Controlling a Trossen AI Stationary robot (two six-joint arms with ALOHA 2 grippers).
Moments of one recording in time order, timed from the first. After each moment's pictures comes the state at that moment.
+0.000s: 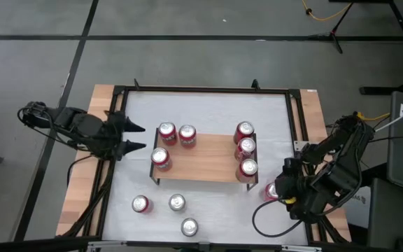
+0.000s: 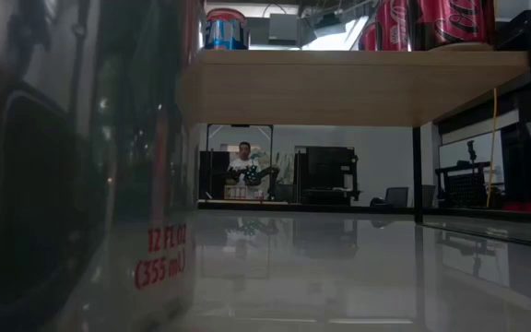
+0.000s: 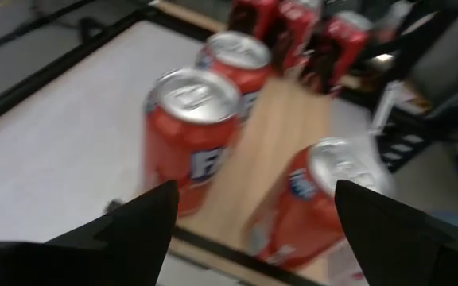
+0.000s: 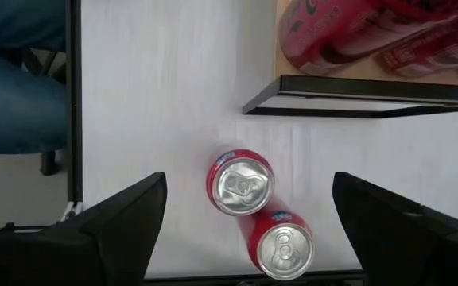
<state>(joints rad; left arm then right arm) -0.32 0.62 0.91 -0.76 -0.38 -0.54 0.88 1.49 1.70 -1.57 0.26 0.84</state>
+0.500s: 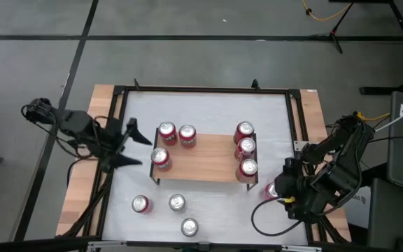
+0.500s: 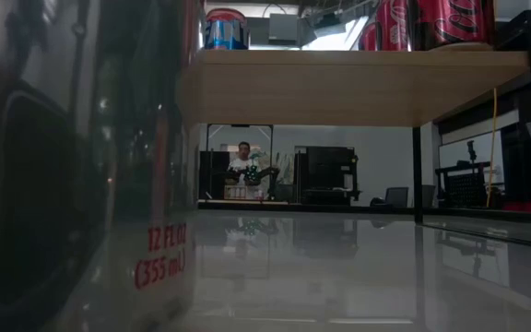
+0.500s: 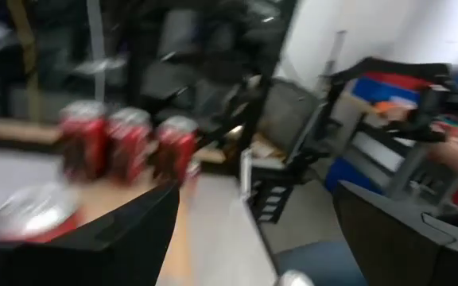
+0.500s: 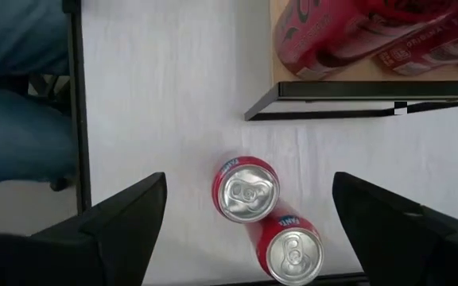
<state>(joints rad) -0.41 0.71 0.92 -0.25 -0.15 -0.30 0.88 1.49 1.70 -1.56 0.28 0.89</state>
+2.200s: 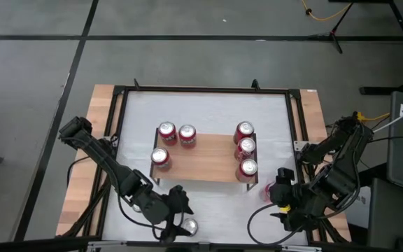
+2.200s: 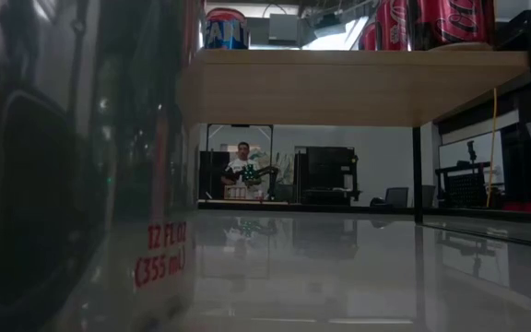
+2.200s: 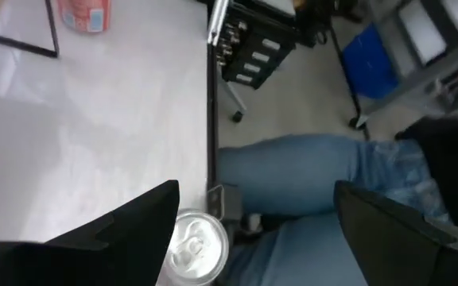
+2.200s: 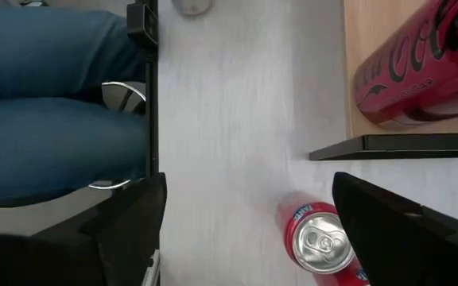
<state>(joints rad) -0.66 1.68 1.47 -0.39 -0.20 -0.76 0.88 1.52 1.70 -1.34 0.25 0.89</state>
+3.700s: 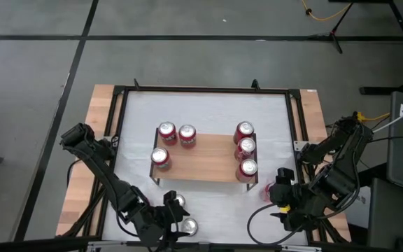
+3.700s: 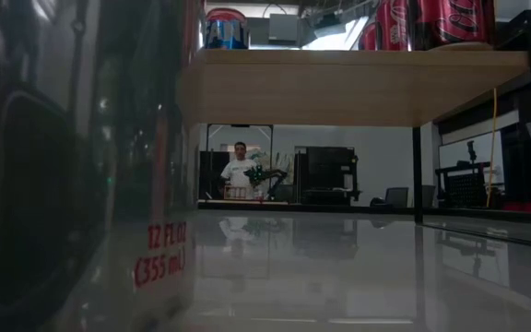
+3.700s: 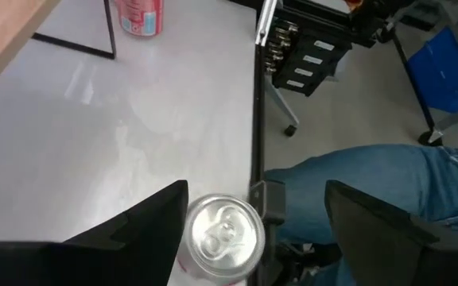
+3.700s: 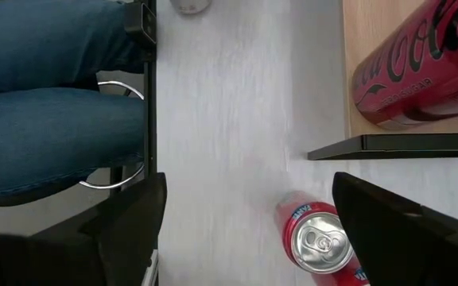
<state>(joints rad) -0.77 1.76 1.47 -0.43 -0.48 -0.79 0.88 1.52 1.70 -1.34 0.25 0.88</state>
